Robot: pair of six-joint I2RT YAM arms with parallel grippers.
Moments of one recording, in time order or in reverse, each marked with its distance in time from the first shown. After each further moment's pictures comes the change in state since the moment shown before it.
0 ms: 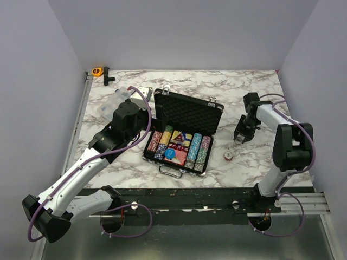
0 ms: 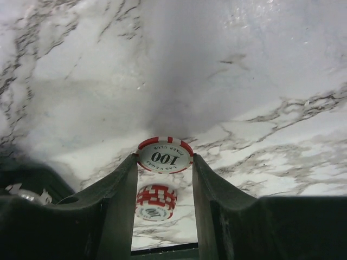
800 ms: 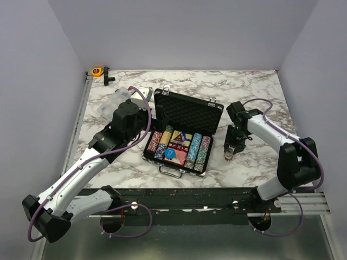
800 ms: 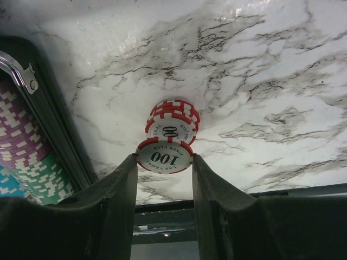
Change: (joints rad) left arm 0.000 0.000 0.000 0.000 0.019 -0.007; right arm 0.248 -0.226 -0.129 -0.100 0.004 0.052
